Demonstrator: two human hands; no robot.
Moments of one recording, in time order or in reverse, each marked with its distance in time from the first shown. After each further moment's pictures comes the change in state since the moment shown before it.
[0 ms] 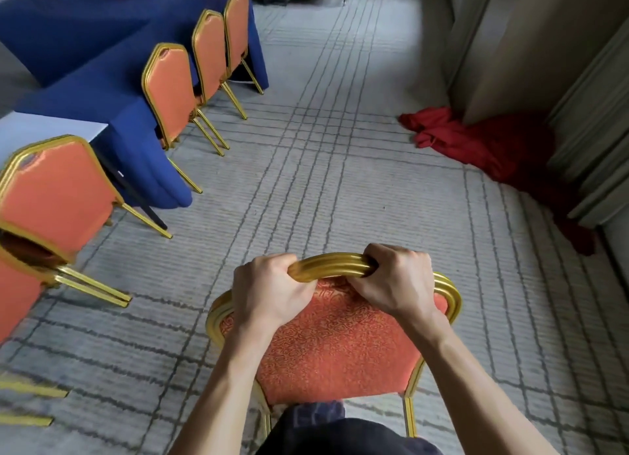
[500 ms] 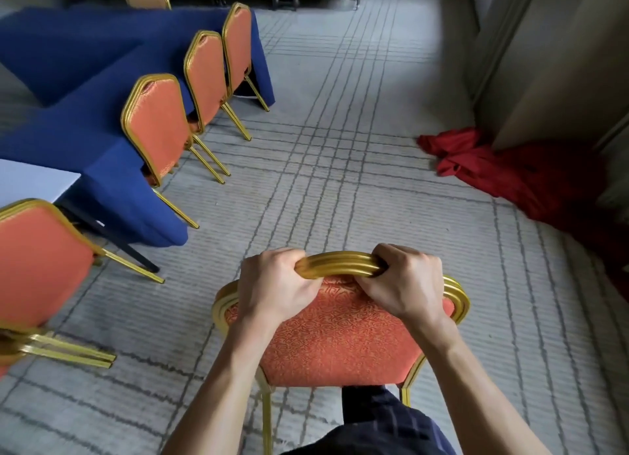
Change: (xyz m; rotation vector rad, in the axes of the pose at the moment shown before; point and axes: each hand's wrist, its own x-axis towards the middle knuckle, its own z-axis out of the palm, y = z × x) left_hand 0.328 -0.033 0.129 -0.023 -0.023 0.073; right_hand 0.304 0.111 0.131 0.033 0.008 0.022
